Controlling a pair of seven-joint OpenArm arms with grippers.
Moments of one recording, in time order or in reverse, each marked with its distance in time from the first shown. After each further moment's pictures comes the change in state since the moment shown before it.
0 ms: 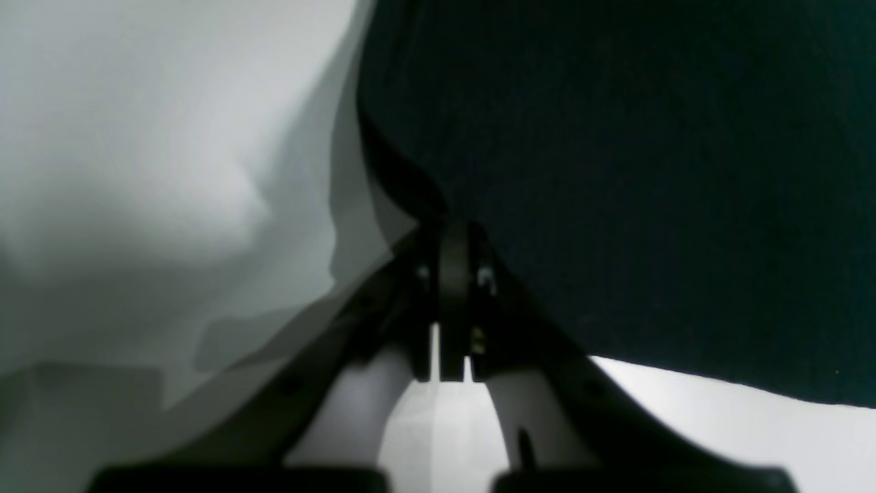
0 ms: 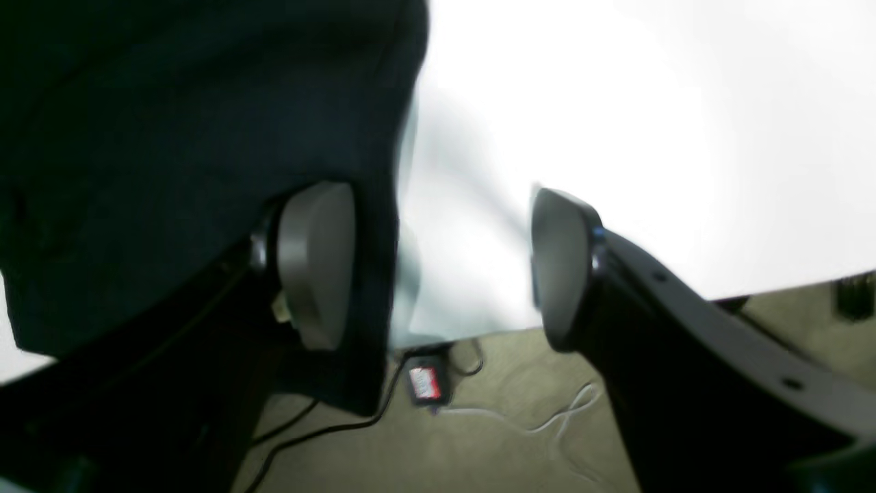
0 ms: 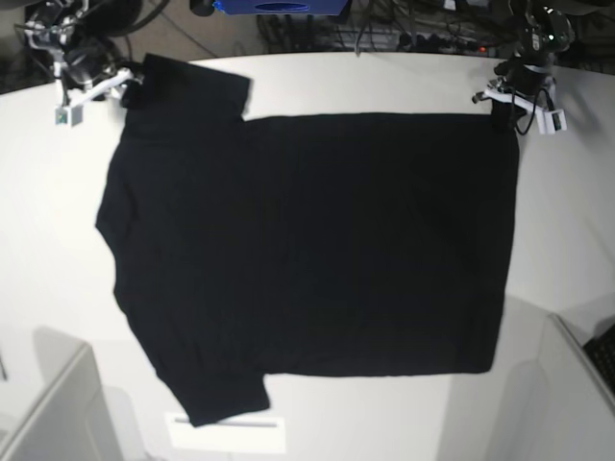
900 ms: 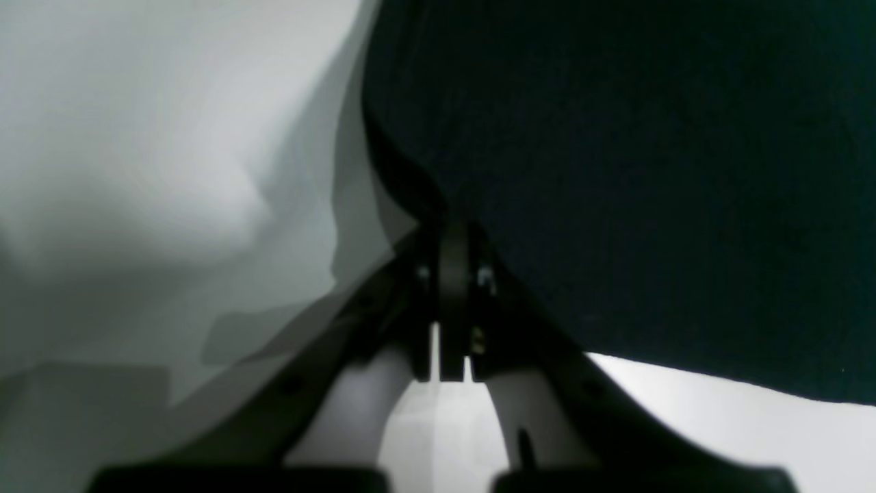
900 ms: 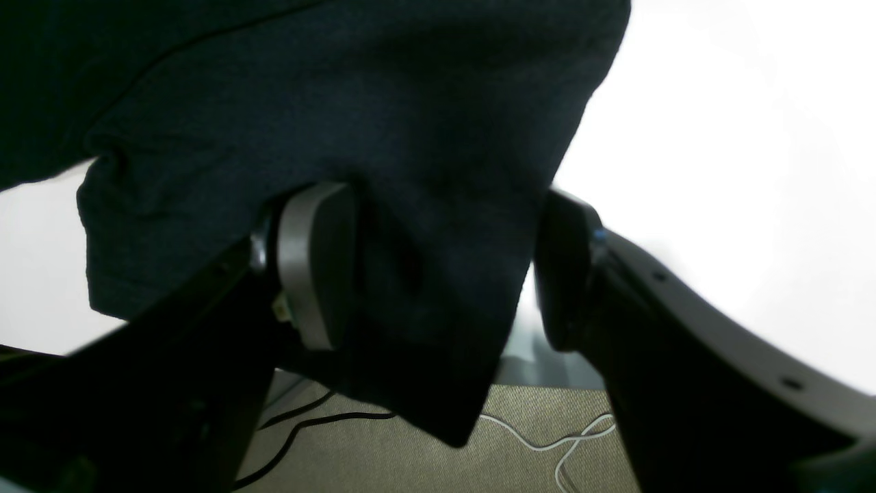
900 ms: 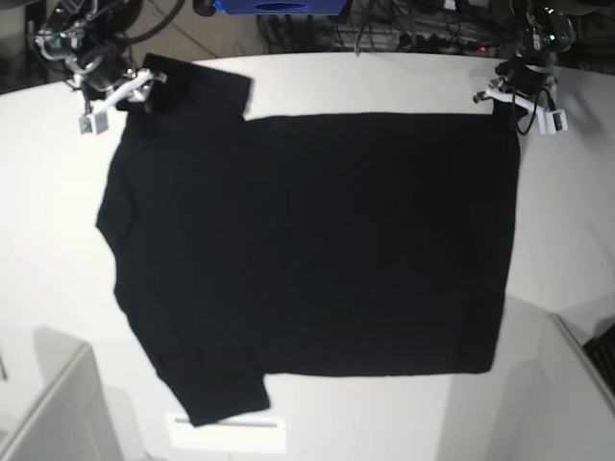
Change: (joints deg) left arm 0.0 -0.2 -0.1 0.0 0.4 0.0 0.0; right arm 0.4 -1.6 -4.5 -0.1 2.2 6.3 -3.1
